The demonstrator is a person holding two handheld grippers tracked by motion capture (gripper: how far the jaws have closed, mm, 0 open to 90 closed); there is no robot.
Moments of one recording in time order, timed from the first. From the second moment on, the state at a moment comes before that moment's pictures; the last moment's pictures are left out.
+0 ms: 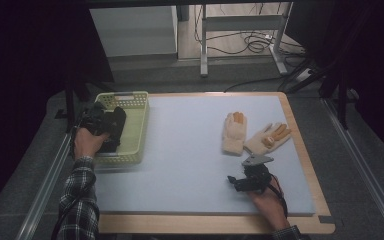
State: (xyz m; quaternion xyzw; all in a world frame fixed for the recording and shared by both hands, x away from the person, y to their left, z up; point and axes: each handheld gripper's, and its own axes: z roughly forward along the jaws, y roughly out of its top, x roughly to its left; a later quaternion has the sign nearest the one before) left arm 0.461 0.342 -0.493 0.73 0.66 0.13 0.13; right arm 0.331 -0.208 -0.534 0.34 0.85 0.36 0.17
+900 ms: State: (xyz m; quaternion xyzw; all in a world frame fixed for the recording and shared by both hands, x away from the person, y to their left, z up) left arm 0.413 0.329 -0.457 0.76 0.56 0.17 0.28; right arm 0.331 -0.208 -0.534 0.34 0.85 0.36 0.17
